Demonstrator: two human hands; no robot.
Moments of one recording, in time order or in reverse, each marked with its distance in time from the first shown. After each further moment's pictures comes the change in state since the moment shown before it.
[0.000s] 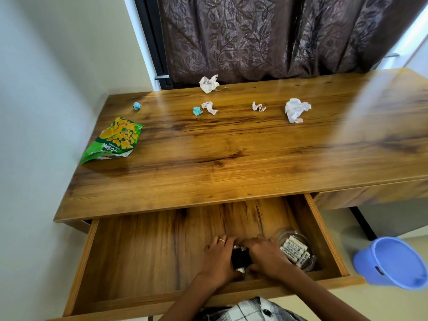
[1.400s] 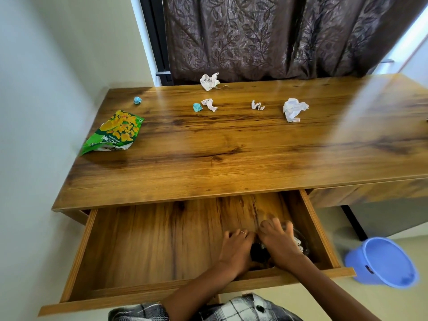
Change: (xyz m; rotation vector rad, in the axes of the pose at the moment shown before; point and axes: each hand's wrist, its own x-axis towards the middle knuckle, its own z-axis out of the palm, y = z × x) left_hand 0.018 0.044 0.013 0.071 0.042 0.152; right_hand -0.025 0.020 -0.011 -0.332 0.092 0.125
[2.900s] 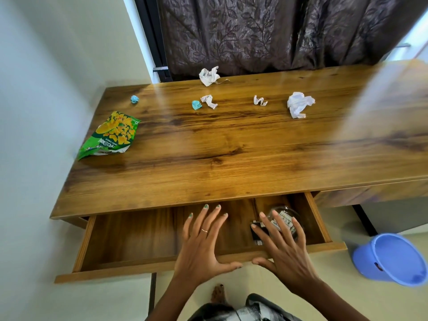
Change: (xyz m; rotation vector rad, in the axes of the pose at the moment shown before) left_hand -0.053 -0.054 -0.050 0.103 0.416 0.000; right_hand -0.016 0.009 0.025 0.093 0.534 -0.075
